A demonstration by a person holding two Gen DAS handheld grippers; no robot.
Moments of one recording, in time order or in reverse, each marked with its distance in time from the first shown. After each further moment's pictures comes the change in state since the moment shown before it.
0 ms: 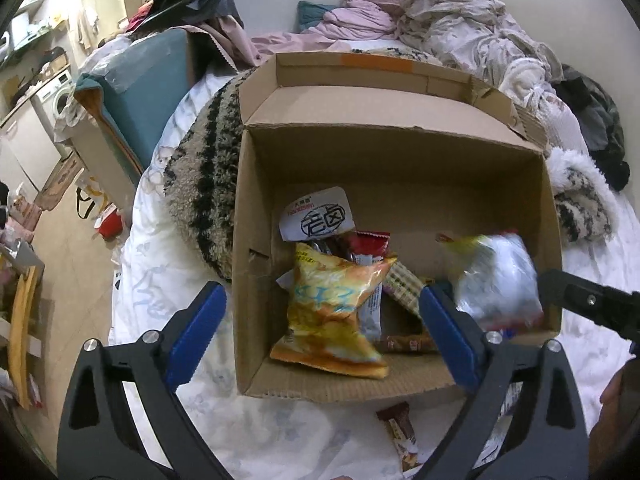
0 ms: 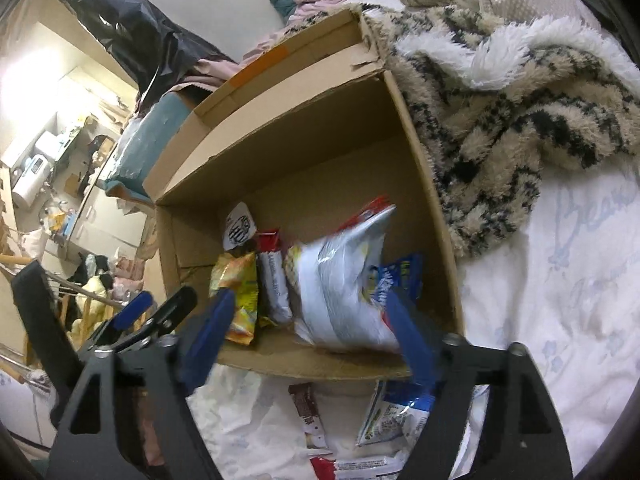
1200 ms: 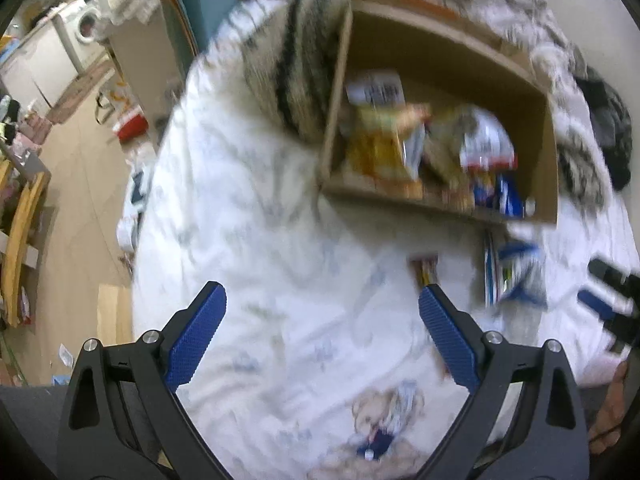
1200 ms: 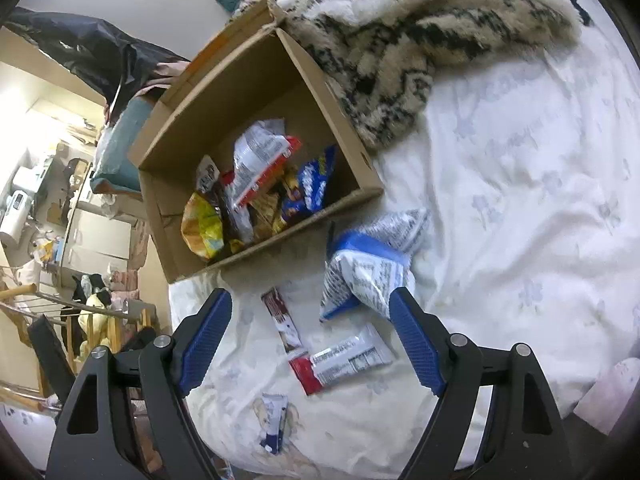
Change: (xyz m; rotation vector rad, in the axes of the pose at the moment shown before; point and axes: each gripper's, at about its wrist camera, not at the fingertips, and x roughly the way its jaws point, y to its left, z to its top) left arm -0.052 0.049 -0.113 -0.164 0.250 -0.012; right arm -0.064 -0.036 -0.083 0.186 0.078 -0.024
